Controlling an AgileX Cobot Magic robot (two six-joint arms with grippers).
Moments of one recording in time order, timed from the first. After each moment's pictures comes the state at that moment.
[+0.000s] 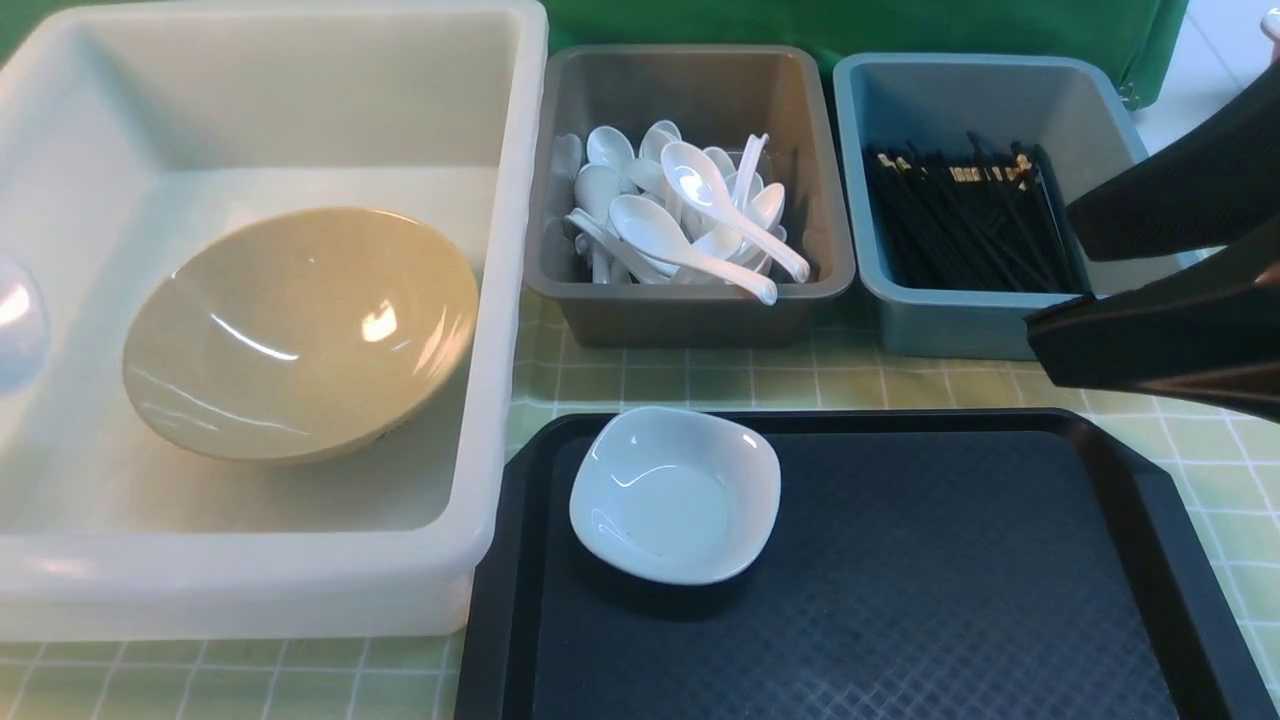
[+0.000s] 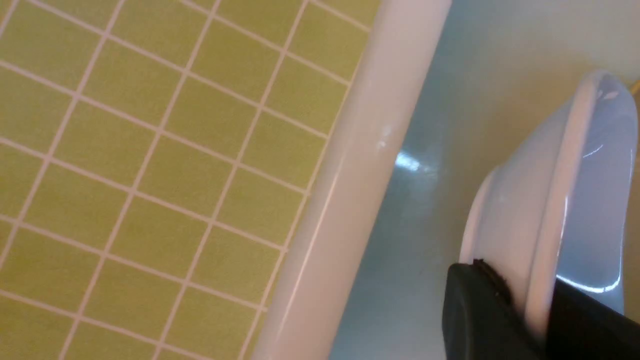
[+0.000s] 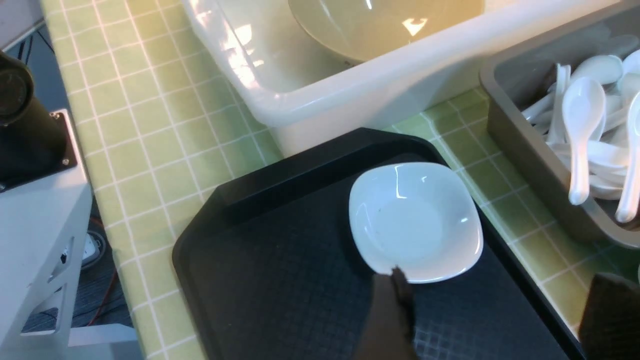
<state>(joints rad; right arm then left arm) 0.35 1.06 -1.28 0.52 1.00 -0.70 0.63 1.64 -1.46 -0.28 1.17 0.37</state>
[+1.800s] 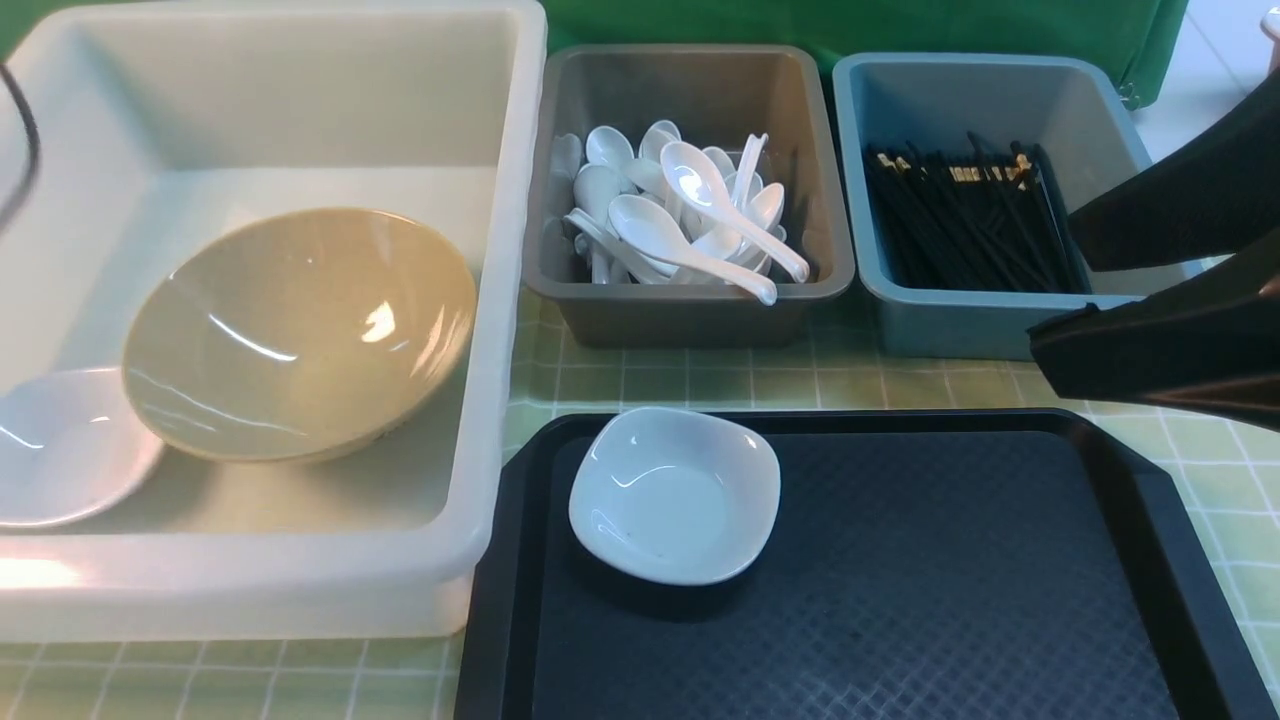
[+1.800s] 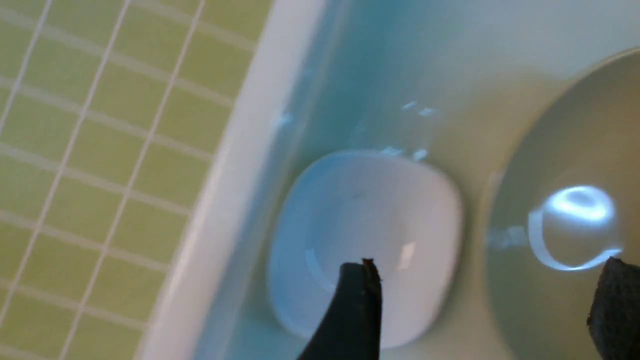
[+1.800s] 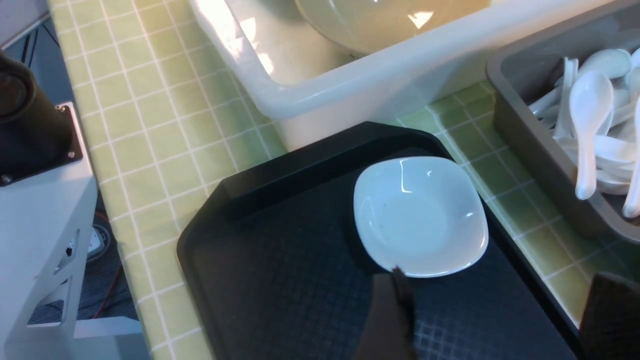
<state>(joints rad) 0.35 1.06 -1.28 0.52 1.02 -0.71 0.43 1.55 -1.61 -0.24 1.22 0.27</state>
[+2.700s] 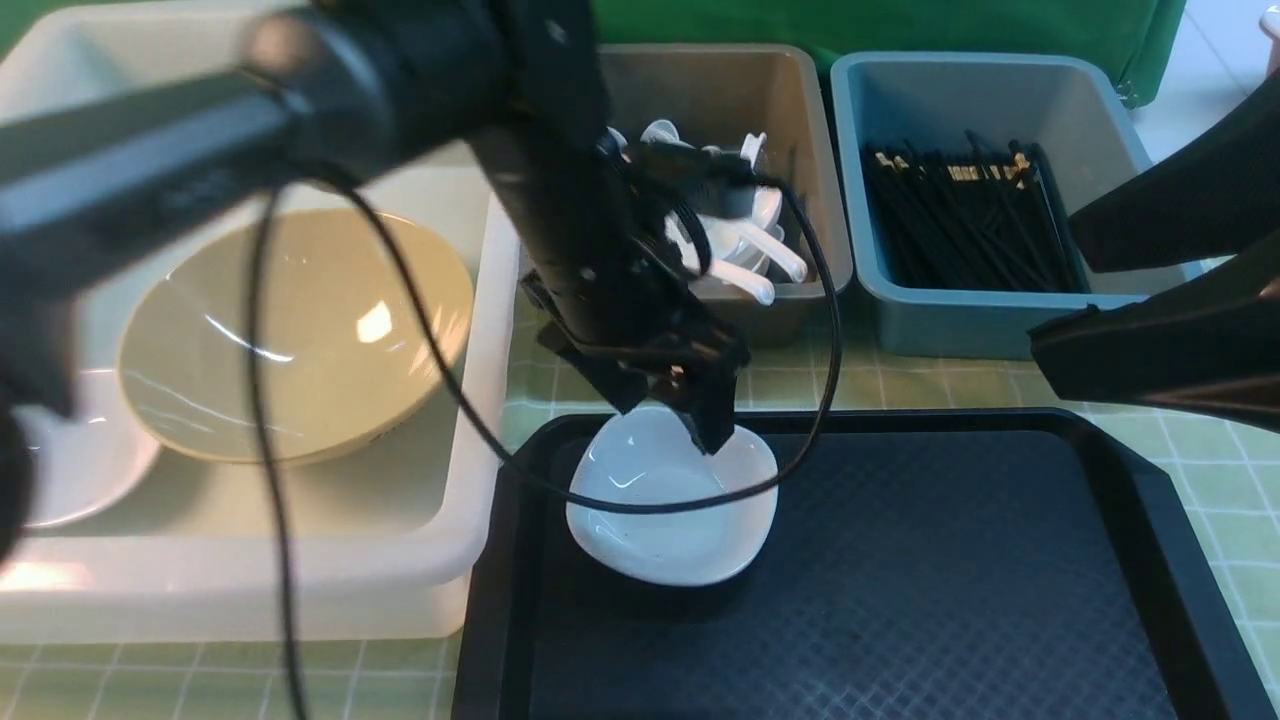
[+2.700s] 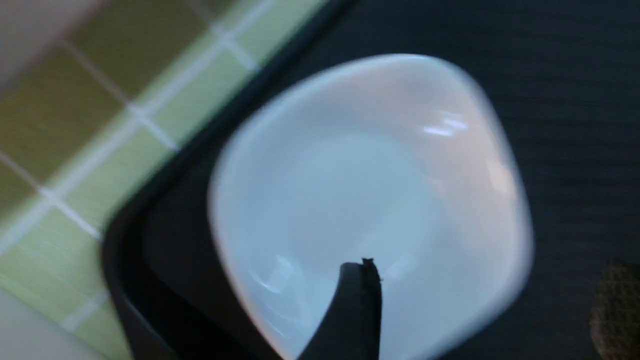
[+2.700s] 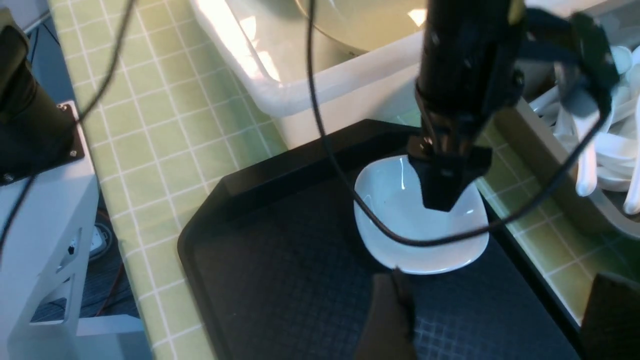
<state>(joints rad) 0.35 1.06 -1.28 0.52 1.02 -0.70 -0.56 2.00 -1.70 -0.25 1.23 0.29</state>
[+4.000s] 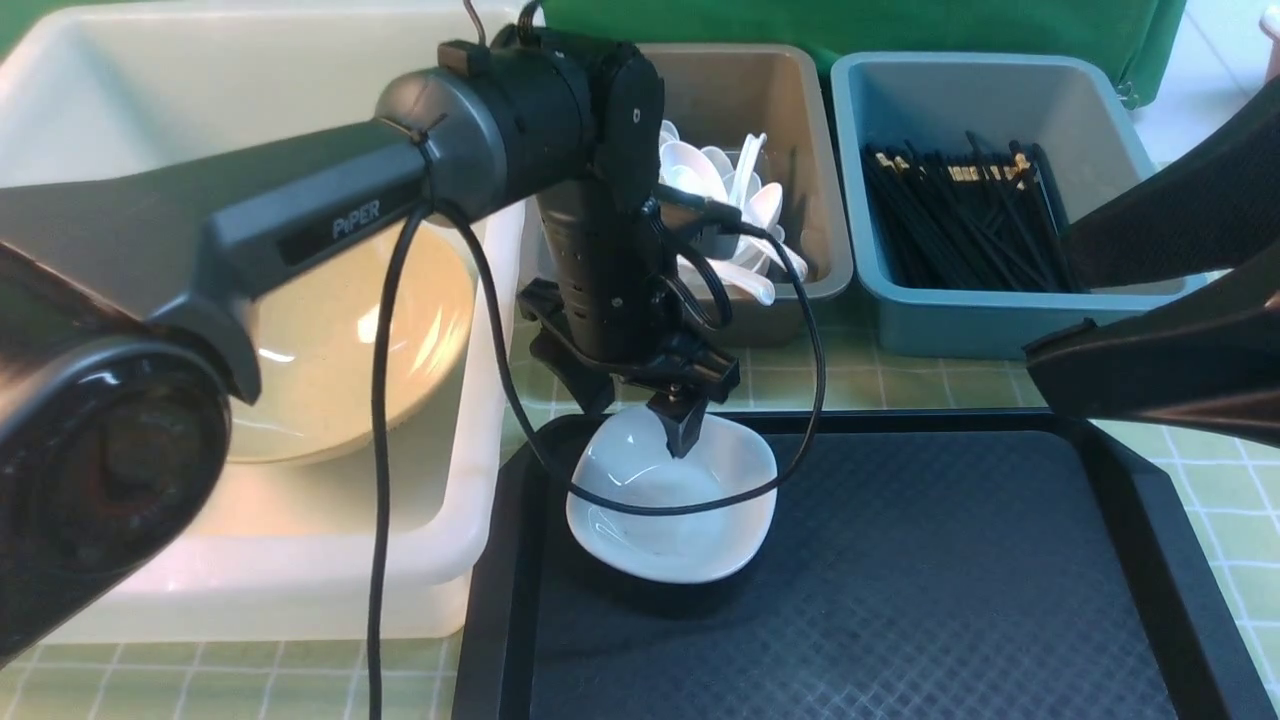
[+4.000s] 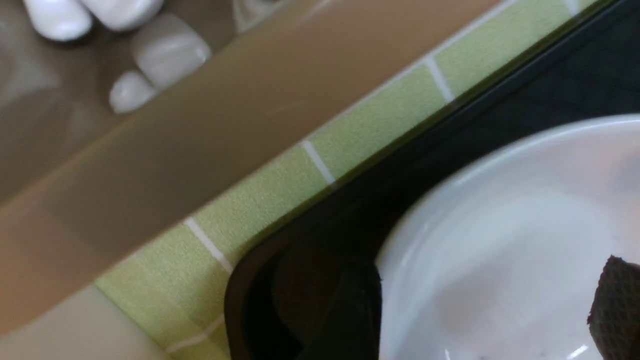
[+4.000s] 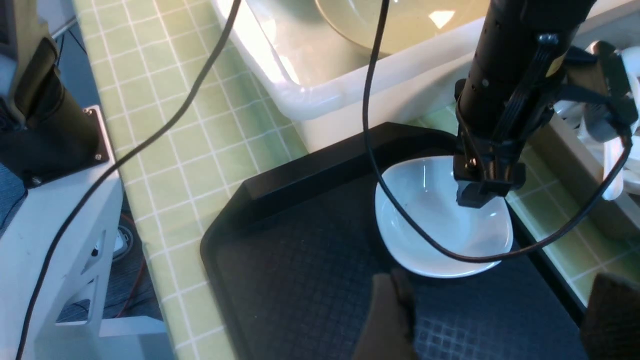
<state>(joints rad) 0.35 1.06 -1.28 0.55 1.04 -0.70 -0.56 2.14 -1.79 -0.08 1.22 0.12</state>
